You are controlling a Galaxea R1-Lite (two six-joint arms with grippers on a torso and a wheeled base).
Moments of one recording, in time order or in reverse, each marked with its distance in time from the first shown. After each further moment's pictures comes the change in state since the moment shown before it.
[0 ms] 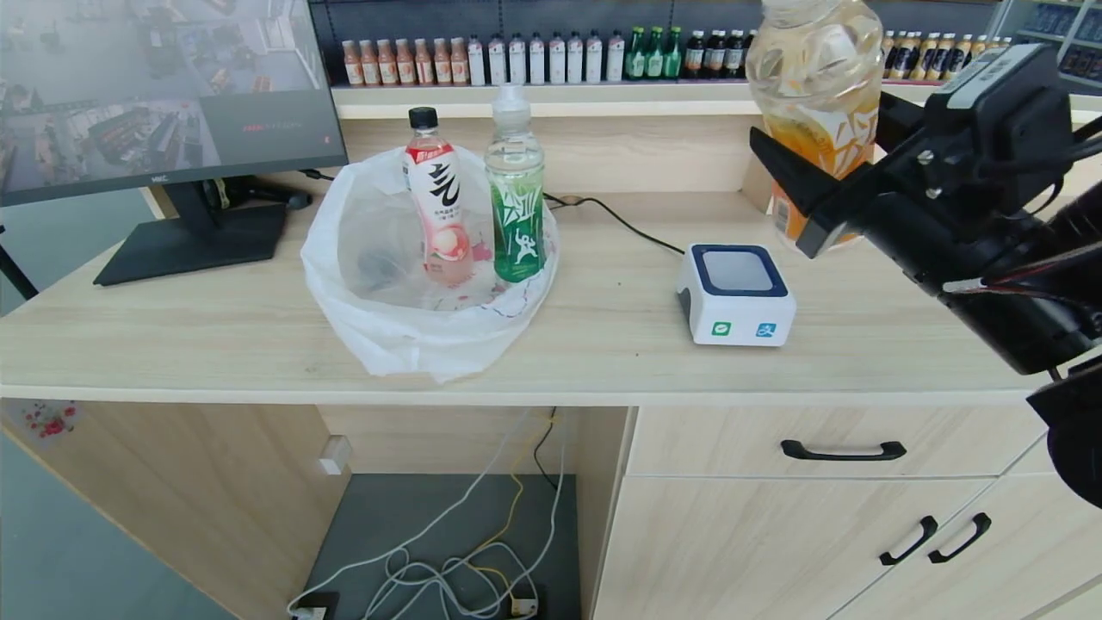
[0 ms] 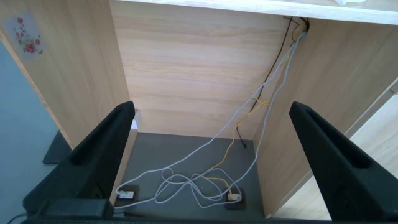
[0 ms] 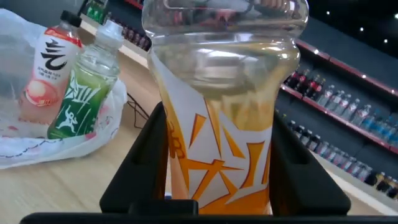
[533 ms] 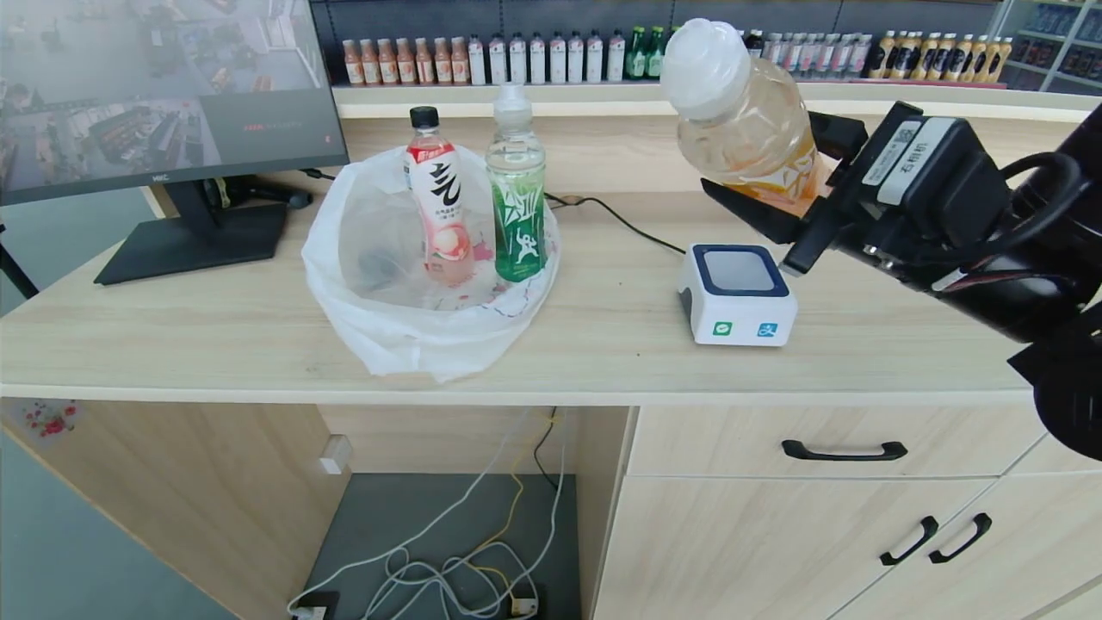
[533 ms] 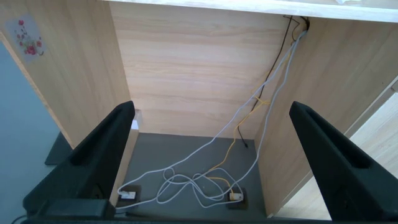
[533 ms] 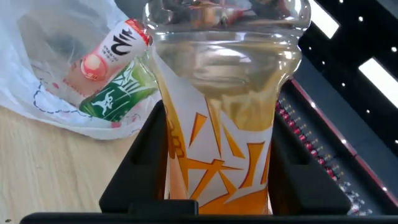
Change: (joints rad) left arm 0.000 0.000 0.000 0.000 0.000 0.009; right arm -0.065 0.030 -0.099 0.184 0.355 -0.255
